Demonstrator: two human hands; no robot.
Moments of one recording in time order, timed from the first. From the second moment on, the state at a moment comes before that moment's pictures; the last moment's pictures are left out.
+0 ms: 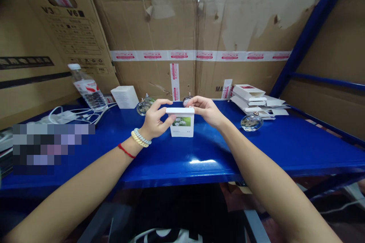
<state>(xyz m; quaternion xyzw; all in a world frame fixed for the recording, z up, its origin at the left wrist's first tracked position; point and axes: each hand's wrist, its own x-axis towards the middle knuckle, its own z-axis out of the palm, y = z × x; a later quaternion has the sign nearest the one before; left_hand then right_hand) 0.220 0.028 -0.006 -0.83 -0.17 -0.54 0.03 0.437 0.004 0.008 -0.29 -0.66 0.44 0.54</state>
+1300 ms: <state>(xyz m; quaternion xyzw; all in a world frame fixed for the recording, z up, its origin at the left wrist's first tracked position) 0.237 0.032 -0.009 -0.73 -0.30 -0.52 -0.32 0.421 -0.001 0.003 -0.39 -0.71 0.24 0.54</state>
